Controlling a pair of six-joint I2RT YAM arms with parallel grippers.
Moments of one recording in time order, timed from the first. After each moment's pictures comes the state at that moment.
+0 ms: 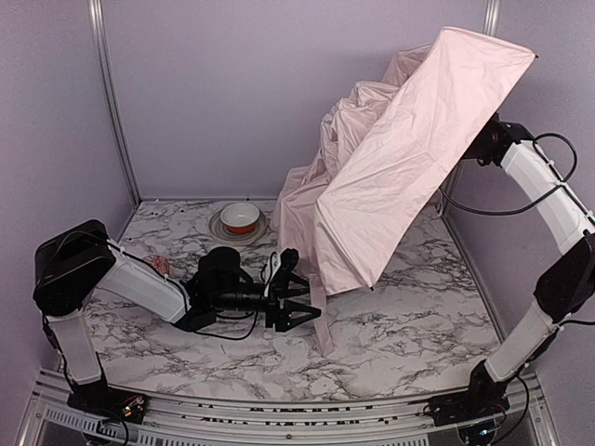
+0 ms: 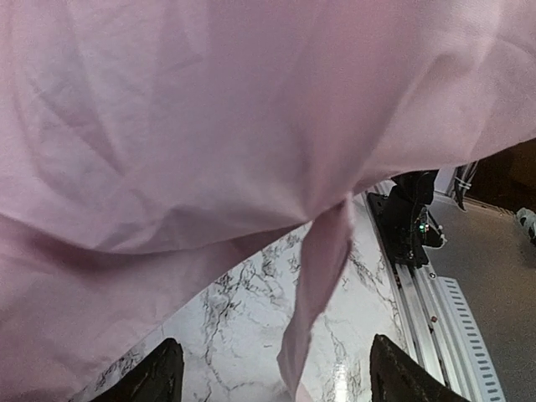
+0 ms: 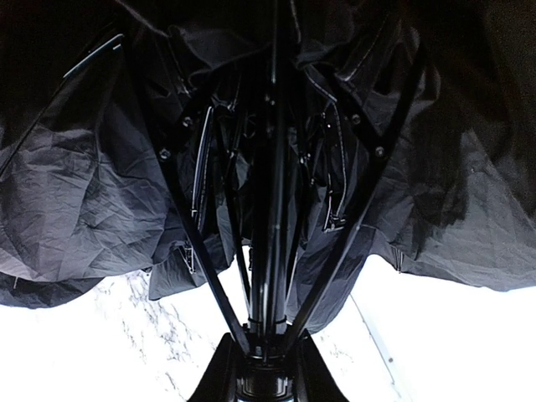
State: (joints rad) left arm -0.94 1.83 0.79 0.91 0.55 -0.11; right arm 0.22 1.59 1.84 -0.75 -0.83 -0.69
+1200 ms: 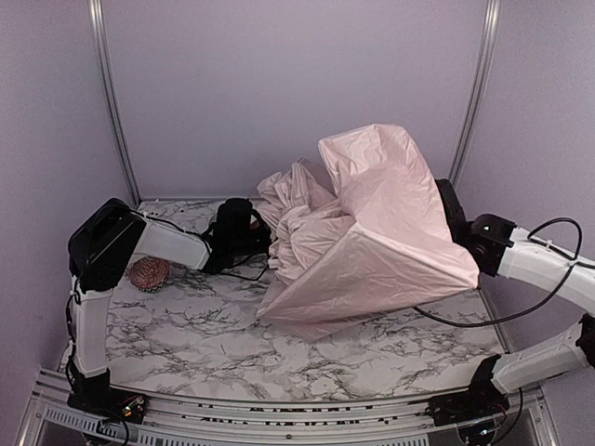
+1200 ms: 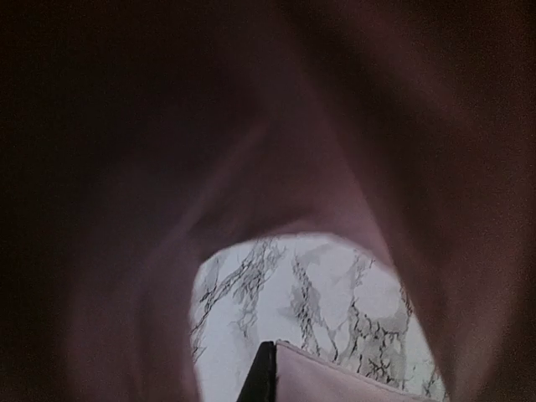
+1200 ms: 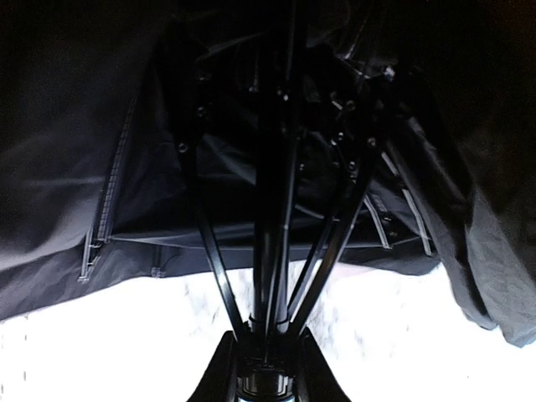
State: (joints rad) left arm -0.70 2.09 1.25 0.62 0.42 0.35; right arm 0.77 1.19 1.09 -0.52 -0.44 -0.73
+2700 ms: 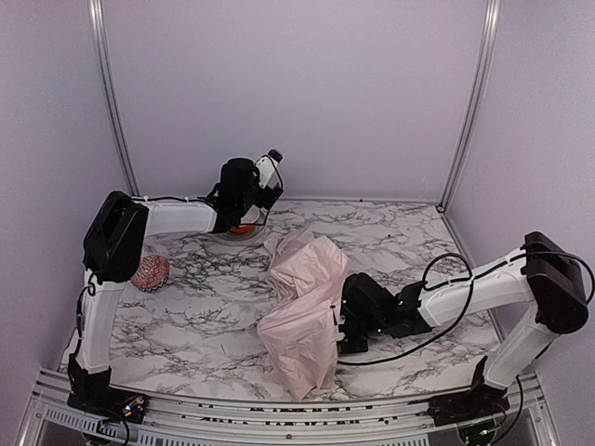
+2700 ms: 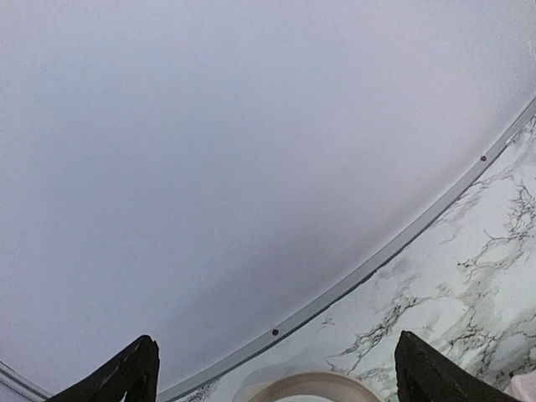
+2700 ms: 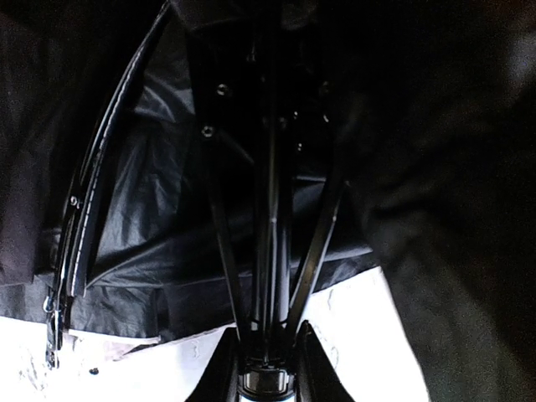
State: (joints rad) left arm -0.61 2.27 1.74 0.39 -0.36 0.51; right arm 1.03 1.59 0.74 -0.11 0.06 -0.71
